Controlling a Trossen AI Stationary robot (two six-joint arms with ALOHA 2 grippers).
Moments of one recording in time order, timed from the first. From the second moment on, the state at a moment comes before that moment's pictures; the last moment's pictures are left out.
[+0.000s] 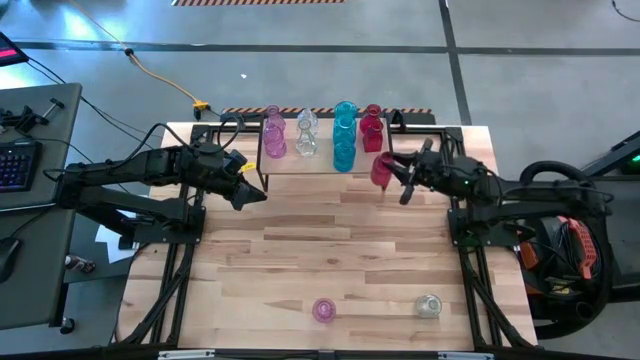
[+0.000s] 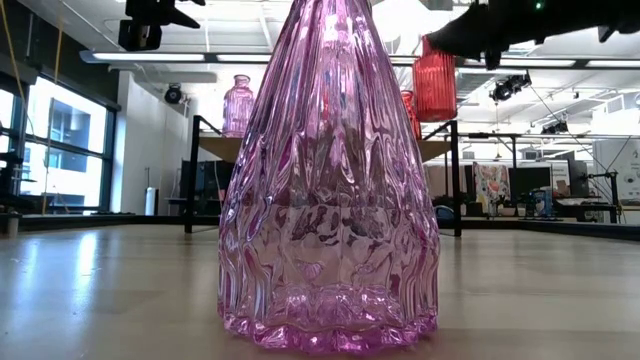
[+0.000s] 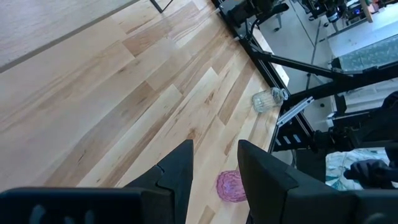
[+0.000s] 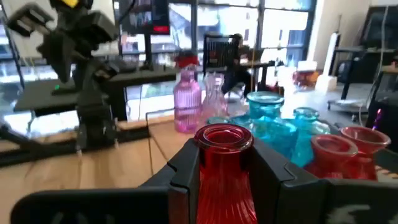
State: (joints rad) left arm 0.09 0.89 0.98 -0.69 0.12 -0.83; right arm -0.14 0.73 0.47 0.29 0.28 -0.01
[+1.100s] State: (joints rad) left arm 0.09 0.89 0.98 -0.69 -0.01 -0.64; right arm -0.17 0.90 0.39 0.59 0.38 -0.05
